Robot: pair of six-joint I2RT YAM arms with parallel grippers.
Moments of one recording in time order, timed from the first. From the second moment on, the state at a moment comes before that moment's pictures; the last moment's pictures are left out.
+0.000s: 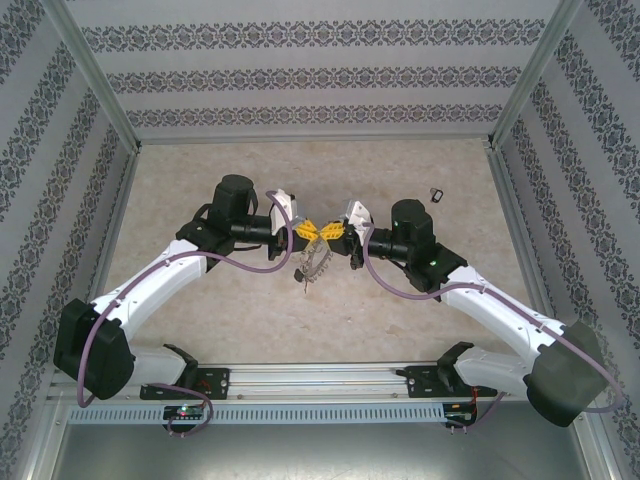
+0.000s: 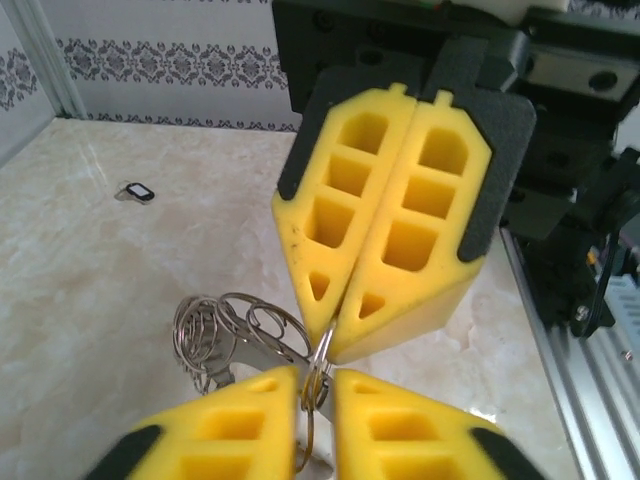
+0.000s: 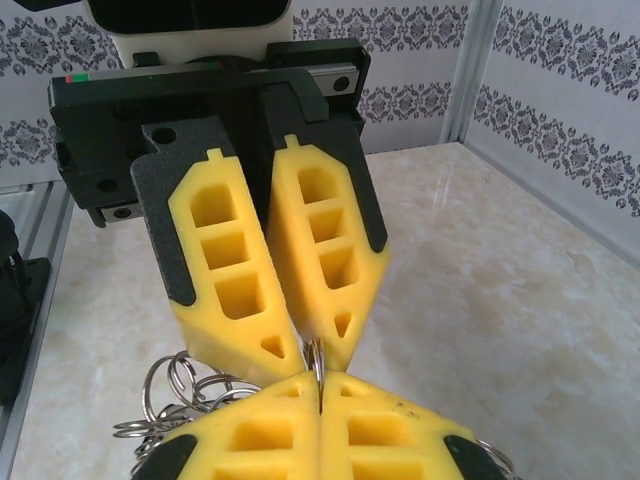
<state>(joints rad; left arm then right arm) -0.47 1.32 1.00 -0.19 0.88 0.41 0.59 1.14 0.77 0.11 -0.62 -0.17</state>
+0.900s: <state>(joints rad) -0.52 1.38 1.15 -0.60 0.74 0.76 0.54 1.24 0.90 -0.22 -0.80 -0.41</state>
